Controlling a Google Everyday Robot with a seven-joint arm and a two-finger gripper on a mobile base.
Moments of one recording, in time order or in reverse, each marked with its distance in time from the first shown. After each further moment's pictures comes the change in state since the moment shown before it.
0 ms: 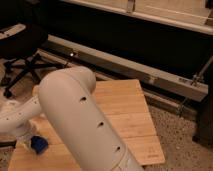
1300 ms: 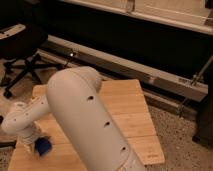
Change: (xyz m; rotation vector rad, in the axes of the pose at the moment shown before) arm 0.030 -0.004 0.012 -0.043 0.012 0.079
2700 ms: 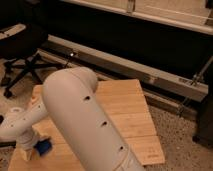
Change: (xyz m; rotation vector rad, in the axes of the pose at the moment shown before) arm 0.013 0.018 0.008 0.008 0.022 0.022
